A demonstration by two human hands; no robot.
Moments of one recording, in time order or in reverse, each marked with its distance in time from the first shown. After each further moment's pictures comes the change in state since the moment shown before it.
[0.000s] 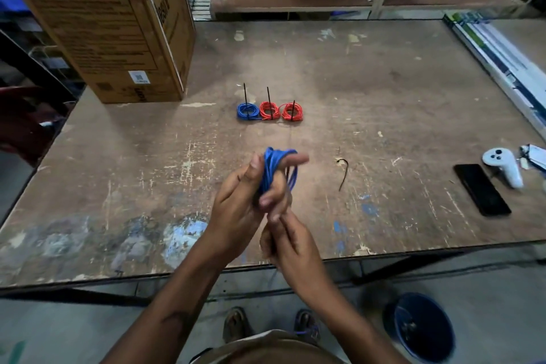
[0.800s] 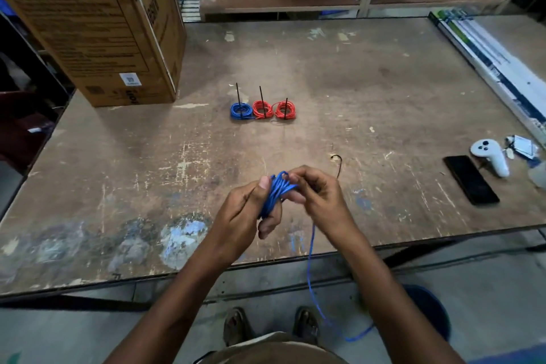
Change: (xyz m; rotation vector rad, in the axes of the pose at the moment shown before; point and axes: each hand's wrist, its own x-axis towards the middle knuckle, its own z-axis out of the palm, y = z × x) left_hand -0.020 -0.019 -0.013 0.408 0.010 -0.046; right_hand 0.054 -0.025 -0.063 -0.112 0.062 -0.080
